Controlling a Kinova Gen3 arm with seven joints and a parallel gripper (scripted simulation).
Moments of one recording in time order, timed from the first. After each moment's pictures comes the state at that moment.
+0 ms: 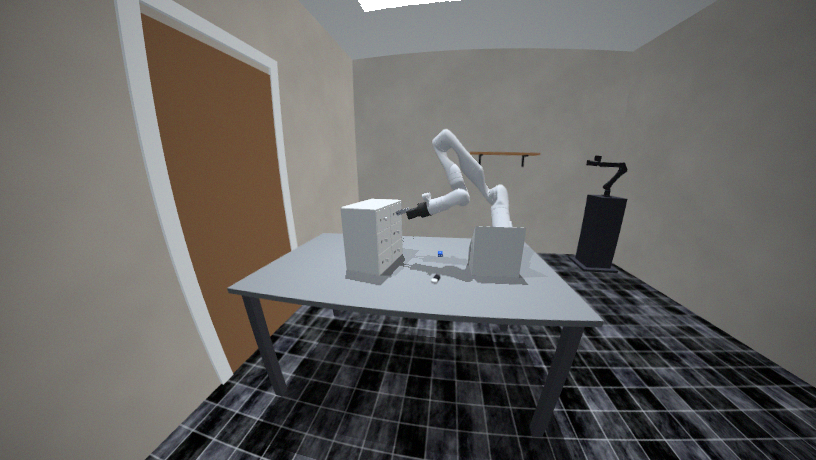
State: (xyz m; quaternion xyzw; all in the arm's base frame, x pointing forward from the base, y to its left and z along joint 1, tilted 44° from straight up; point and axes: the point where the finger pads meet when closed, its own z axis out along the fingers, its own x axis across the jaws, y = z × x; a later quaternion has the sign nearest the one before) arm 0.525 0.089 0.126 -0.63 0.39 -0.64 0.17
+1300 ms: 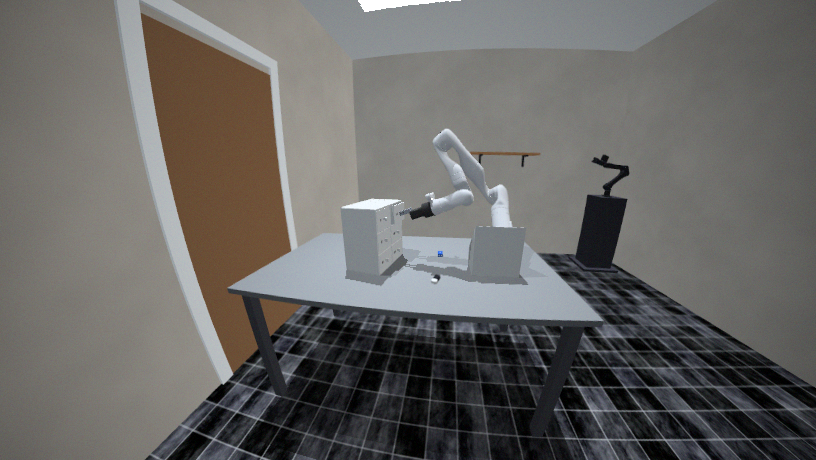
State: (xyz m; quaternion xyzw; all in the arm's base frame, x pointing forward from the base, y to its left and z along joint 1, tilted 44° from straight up) arm 0.507 0.089 0.125 -0.63 0.39 -0.64 0.17
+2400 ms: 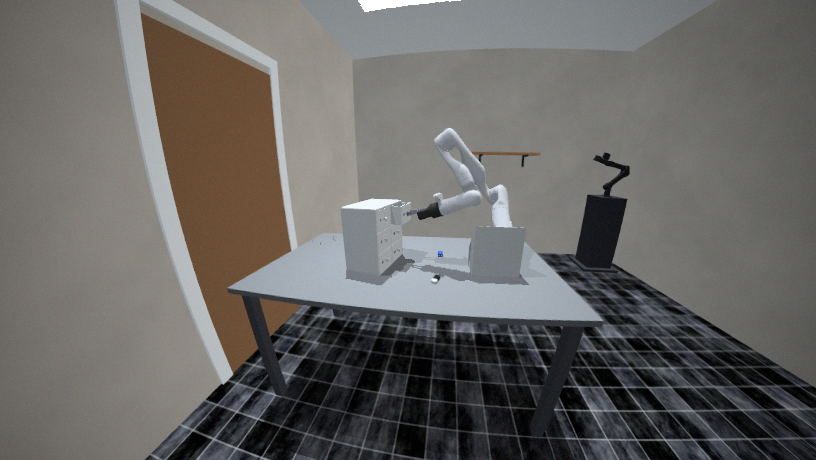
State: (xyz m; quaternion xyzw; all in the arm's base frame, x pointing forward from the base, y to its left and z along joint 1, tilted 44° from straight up) arm 0.468 0.091 0.119 -0.63 0.40 -0.64 0.17
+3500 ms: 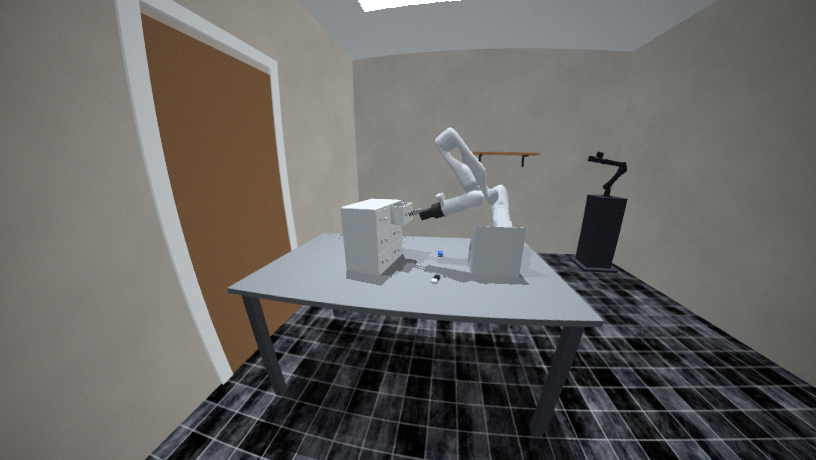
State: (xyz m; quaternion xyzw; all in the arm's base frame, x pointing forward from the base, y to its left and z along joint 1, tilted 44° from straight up) arm 0.456 0.093 0.117 -0.63 0.39 -0.64 0.17
